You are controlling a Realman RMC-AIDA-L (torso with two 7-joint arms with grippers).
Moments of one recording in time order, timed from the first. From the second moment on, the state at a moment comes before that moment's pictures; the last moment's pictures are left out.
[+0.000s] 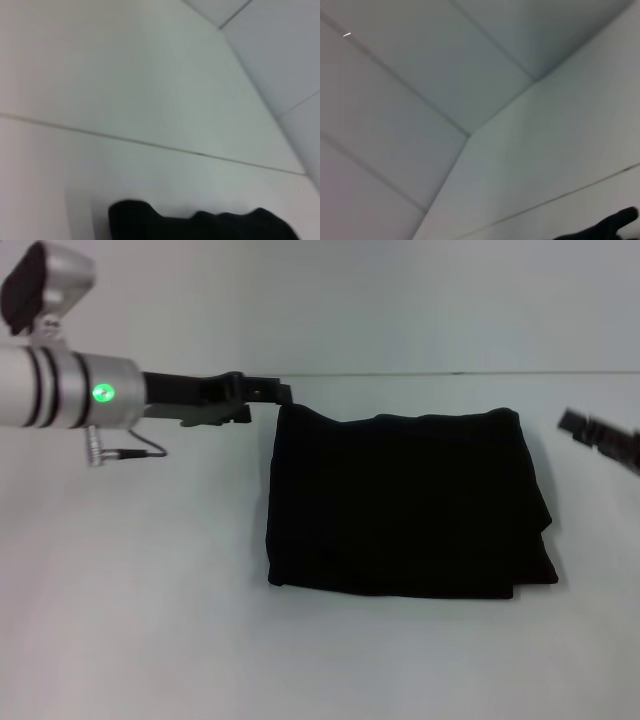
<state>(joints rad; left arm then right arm) -0.89 -1.94 0.82 0.39 2.05 1.06 -2.35 0.51 1.97 -0.49 -0.37 -1.75 -1.31 1.76</state>
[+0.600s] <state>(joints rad) -0.95 -2.07 0.90 0.37 2.09 0.72 -2.35 0.40 2.02 -0.51 -0.49 -1.94 -1.55 1.16</state>
